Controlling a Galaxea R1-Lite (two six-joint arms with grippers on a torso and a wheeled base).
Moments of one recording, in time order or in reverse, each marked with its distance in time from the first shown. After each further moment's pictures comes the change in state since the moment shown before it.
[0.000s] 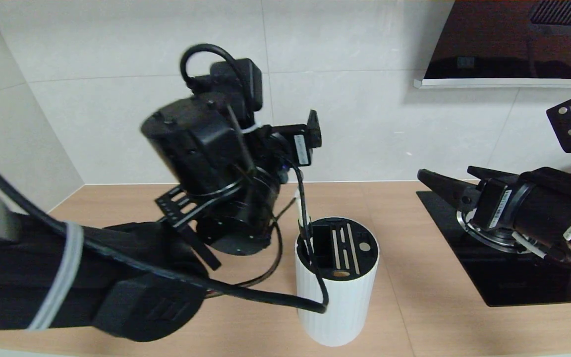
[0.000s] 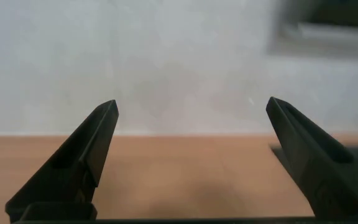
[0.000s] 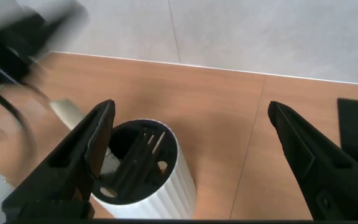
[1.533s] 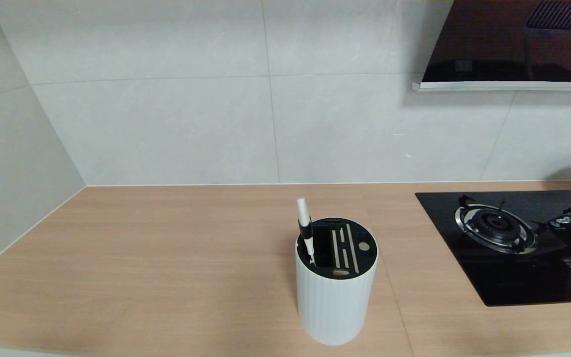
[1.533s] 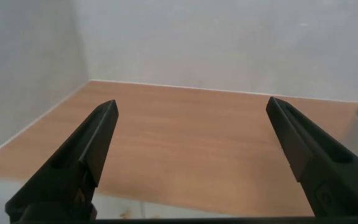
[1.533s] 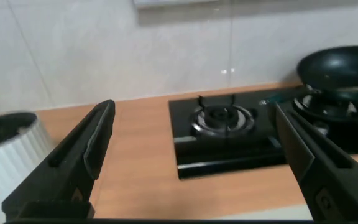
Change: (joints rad) left arm 0.724 -1.741 0.761 1.079 -0.356 -0.011; right arm -0.591 -1.309 0.503 0.602 0.025 -0.121
